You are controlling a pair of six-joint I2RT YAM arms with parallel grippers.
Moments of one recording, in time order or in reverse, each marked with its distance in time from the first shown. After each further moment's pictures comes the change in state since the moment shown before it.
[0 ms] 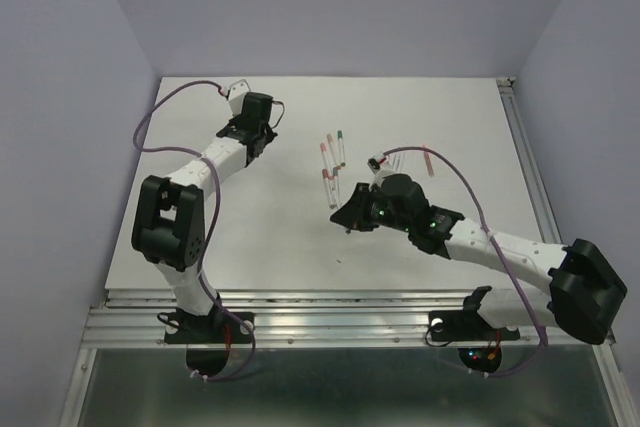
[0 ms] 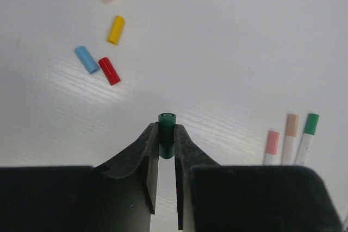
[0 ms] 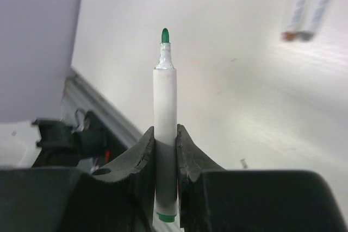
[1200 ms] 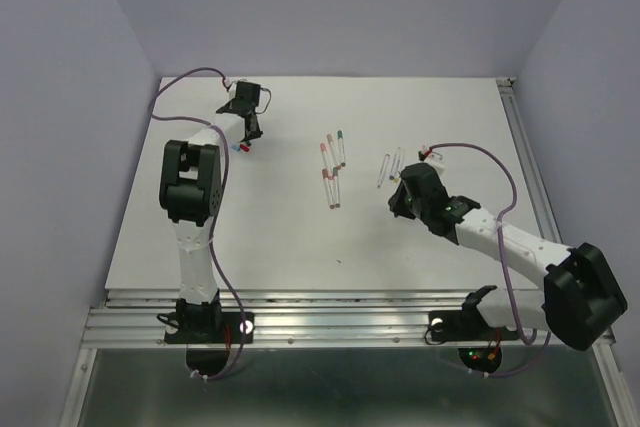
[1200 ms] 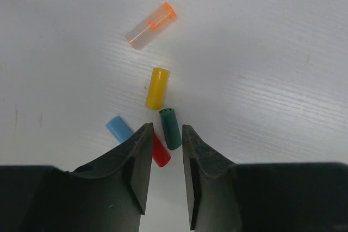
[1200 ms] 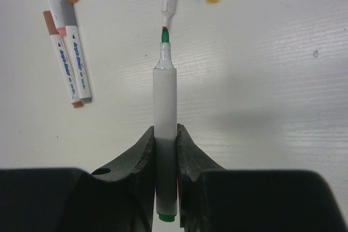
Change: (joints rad) left arm 0.173 0.426 0.376 -0.148 0.057 0.303; right arm -0.285 -0.024 -0.001 -0.353 0.439 -0.082
